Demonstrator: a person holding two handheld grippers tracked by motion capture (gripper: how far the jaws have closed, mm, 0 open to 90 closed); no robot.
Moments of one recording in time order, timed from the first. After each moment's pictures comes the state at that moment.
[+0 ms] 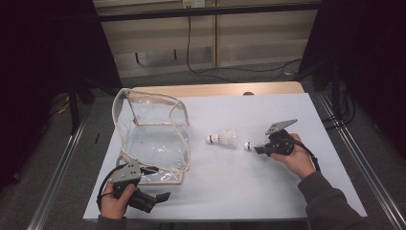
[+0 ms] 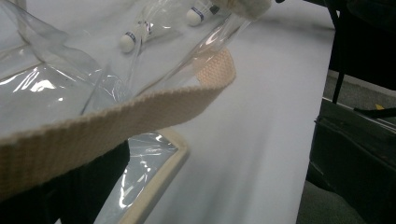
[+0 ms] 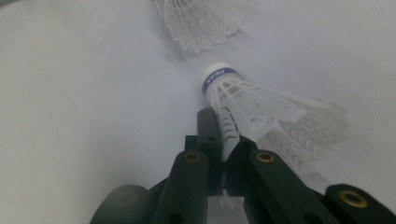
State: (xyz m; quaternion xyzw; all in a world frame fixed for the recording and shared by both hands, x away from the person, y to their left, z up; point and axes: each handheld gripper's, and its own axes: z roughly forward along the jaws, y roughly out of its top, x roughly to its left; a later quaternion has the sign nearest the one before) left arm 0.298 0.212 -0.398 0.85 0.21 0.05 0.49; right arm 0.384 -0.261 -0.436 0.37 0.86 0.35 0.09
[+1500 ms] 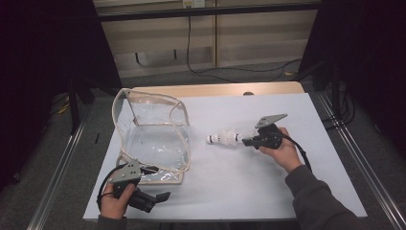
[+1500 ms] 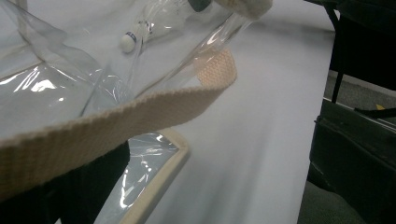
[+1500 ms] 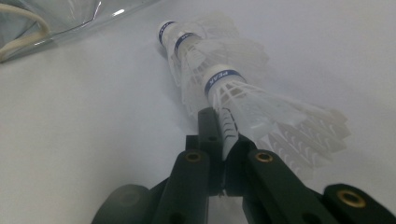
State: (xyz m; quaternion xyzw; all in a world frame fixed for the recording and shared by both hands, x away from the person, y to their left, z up) left arm 0.298 0.213 -0.399 0.85 0.21 0.05 0.49; right arm 0.406 -0.231 -0.430 0.34 0.85 0.40 0.10
